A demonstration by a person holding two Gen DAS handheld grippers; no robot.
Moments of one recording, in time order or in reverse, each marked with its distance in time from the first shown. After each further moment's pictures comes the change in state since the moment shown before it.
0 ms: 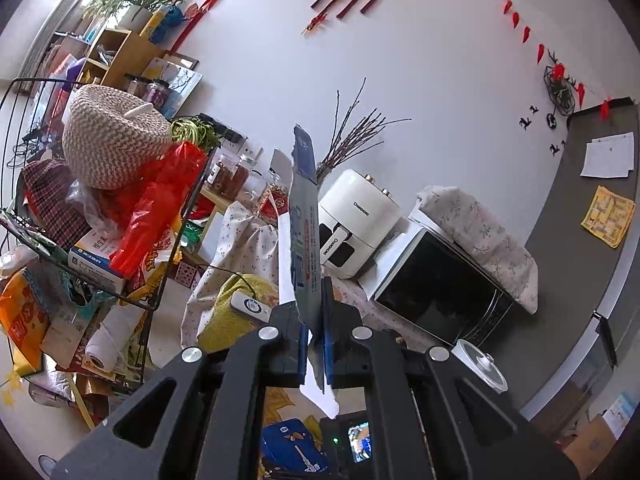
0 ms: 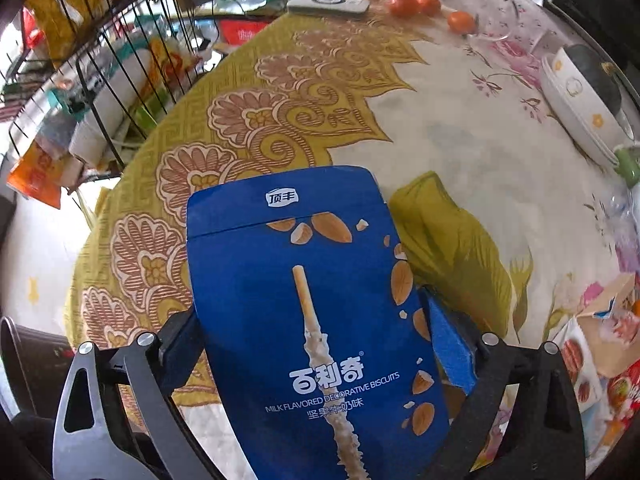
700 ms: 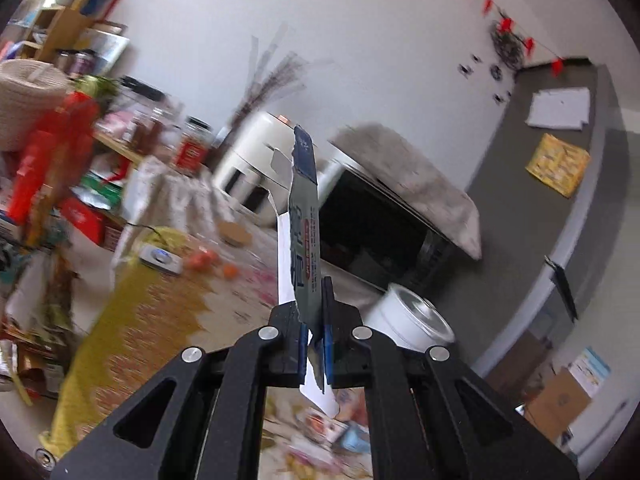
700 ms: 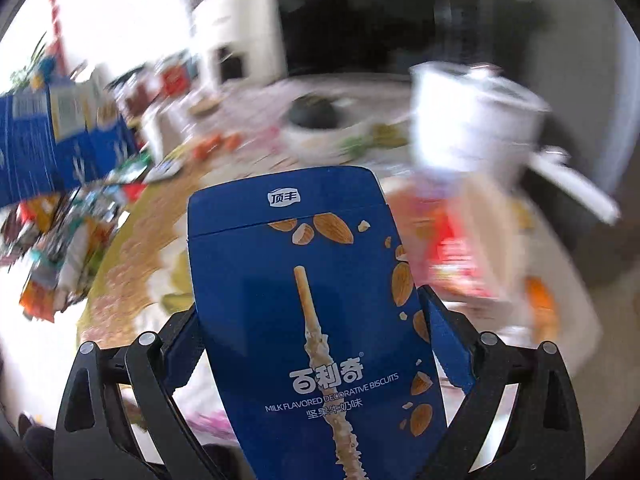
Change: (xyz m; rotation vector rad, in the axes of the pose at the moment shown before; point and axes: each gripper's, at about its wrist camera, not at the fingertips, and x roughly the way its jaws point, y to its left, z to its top) left arm 0.024 -0.101 -0.059 0.078 0.184 -0.240; right arm -0.200 -0.169 -0.159 0.457 -0.452 -0.261
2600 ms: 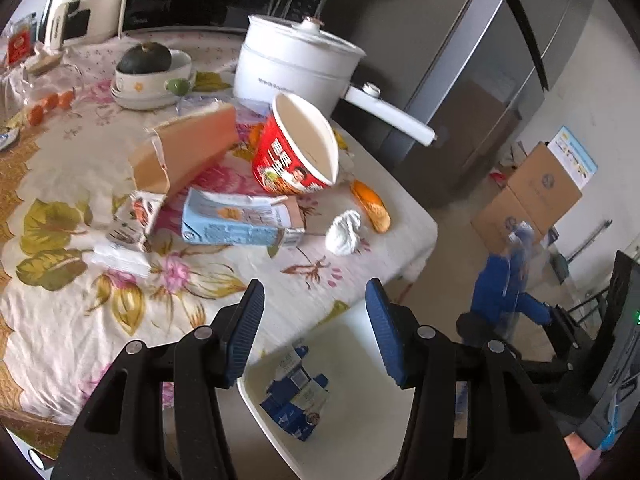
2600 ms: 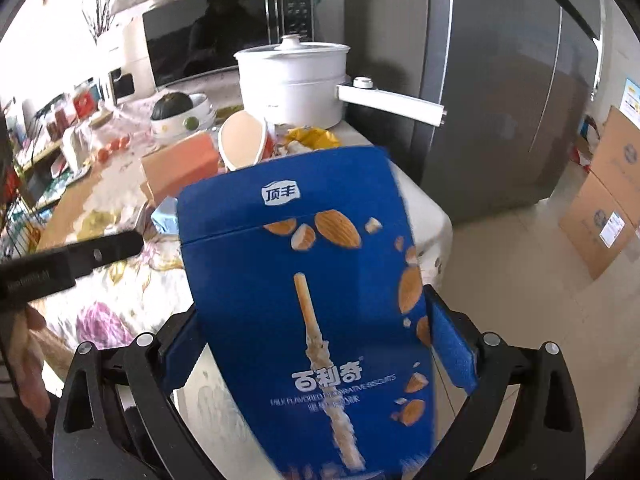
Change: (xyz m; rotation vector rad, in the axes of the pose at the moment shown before) left arm 0.099 -0.161 -0.222 0.325 0.736 -0.142; right arm -0.078 -0.128 -0.109 0.128 0.042 -0.226
